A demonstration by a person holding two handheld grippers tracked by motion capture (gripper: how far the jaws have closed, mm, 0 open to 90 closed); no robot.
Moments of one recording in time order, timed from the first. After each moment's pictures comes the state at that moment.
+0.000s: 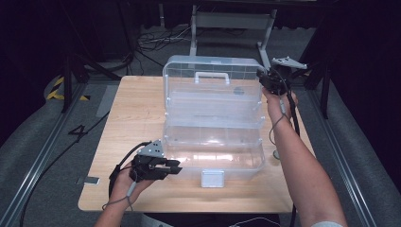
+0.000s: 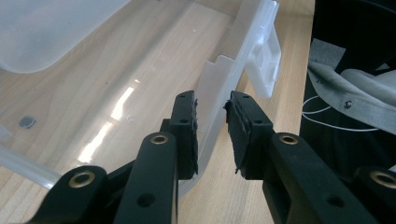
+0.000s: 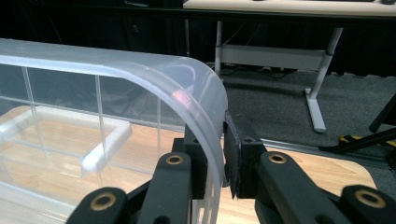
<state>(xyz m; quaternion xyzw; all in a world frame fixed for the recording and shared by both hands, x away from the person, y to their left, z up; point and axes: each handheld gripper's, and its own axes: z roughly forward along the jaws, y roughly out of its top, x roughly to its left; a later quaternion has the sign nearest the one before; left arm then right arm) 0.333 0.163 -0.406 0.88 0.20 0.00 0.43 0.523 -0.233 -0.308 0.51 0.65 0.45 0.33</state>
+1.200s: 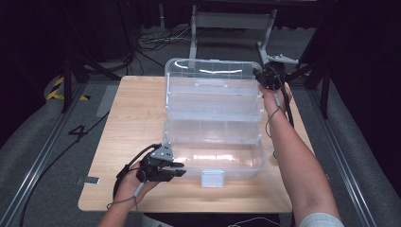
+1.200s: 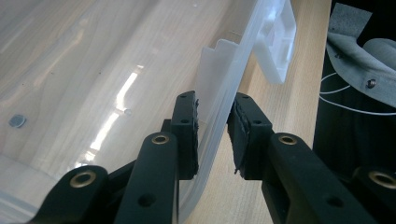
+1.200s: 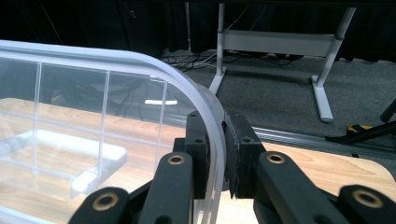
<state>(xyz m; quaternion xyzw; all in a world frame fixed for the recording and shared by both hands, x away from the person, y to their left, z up) 0.334 0.142 -0.411 0.91 0.19 0.01 0.37 0.563 -0.235 -0.329 0.52 0.66 0.44 0.31</state>
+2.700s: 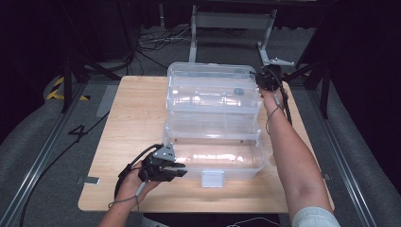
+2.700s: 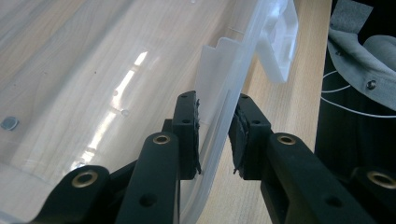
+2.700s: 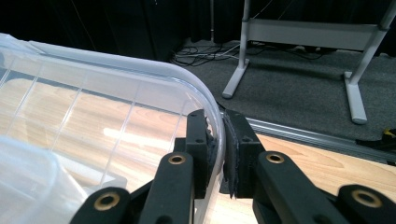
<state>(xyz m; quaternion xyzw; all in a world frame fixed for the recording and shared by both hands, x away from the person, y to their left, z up) 0.336 0.139 -0.415 0.91 0.19 0.01 0.37 0.598 -0.249 -0.366 0.49 0.69 0.46 0.27</state>
